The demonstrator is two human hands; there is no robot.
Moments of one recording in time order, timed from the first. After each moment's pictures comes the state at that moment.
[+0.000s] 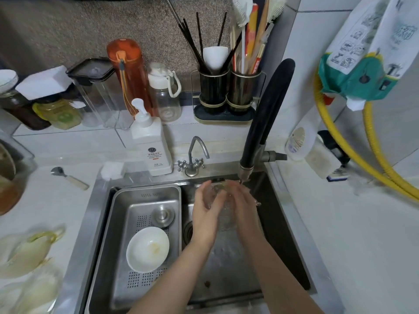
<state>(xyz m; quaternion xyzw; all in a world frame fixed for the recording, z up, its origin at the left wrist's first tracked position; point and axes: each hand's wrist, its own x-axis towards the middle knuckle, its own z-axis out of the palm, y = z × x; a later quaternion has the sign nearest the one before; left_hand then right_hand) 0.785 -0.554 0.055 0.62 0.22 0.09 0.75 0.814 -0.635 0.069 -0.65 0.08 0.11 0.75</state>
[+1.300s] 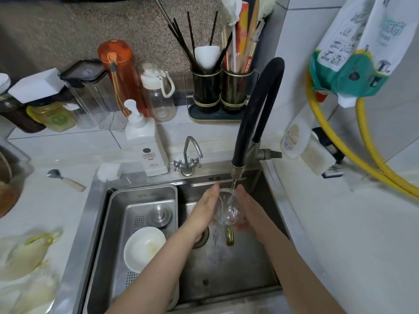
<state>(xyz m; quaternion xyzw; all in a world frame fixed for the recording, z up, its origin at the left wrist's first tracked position) 0.801 -0.544 0.065 0.70 0.21 -0.13 0.67 0.835 -0.677 0.054 -0.74 0.13 0.31 0.59</state>
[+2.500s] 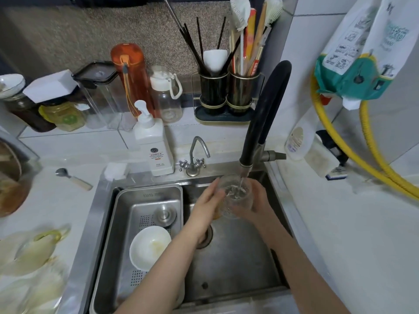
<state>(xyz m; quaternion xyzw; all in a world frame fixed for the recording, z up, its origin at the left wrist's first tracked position) 0.784 -0.535 0.080 0.64 0.16 -0.08 0.74 0.808 -0.691 0.075 -0.72 -0.10 0.17 0.67</state>
